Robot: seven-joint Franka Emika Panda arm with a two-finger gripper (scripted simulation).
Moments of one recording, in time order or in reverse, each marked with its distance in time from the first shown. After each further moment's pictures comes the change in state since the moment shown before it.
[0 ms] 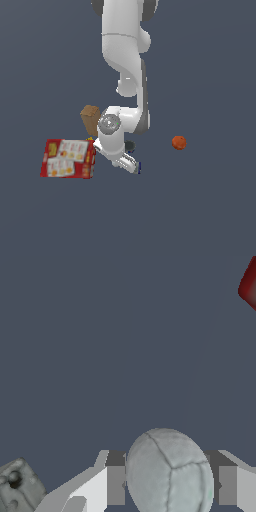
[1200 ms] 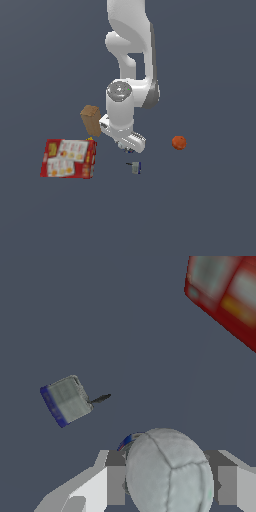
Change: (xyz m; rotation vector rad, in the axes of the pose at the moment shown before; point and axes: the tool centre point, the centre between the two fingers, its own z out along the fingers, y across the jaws) arm -0.058 -0.001 -0.084 0.000 -0.001 0.000
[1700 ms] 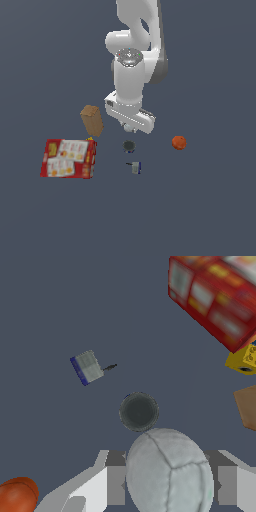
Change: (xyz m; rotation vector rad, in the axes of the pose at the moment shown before) arm -0.049 -0.001 -0.073 0.000 0.001 0.000
